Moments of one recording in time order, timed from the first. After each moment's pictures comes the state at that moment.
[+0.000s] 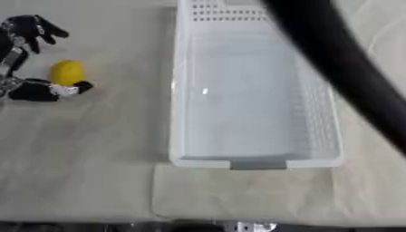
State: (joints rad) left arm -0.45 0.62 -0.07 -1.52 -0.76 -0.33 0.26; right arm 0.24 0.01 0.00 -0.02 -0.24 -0.40 -0.19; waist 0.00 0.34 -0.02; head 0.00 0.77
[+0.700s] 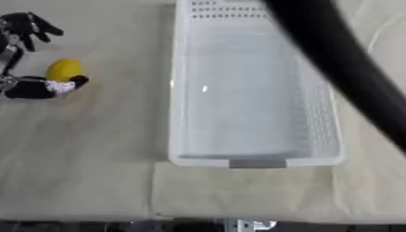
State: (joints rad) left arm -0.44 0.59 -0.04 -1.52 -0.77 -0.32 0.28; right arm 0.24 0.01 0.00 -0.02 -0.24 -0.40 -0.20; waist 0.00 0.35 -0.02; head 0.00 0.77
